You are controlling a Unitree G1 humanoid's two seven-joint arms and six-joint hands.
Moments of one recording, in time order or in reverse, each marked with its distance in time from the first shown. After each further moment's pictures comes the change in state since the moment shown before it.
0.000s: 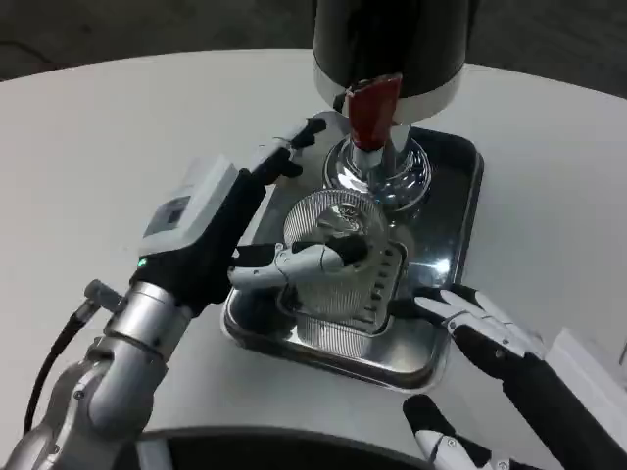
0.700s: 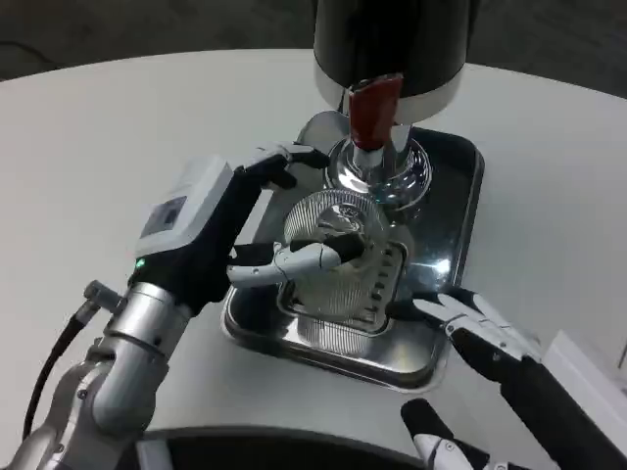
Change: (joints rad) left arm -0.001 -0.014 0.001 0.000 0.009 0.036 0.021; right arm 0.002 -0.001 -0.001 0.000 -0.001 0.000 0.012
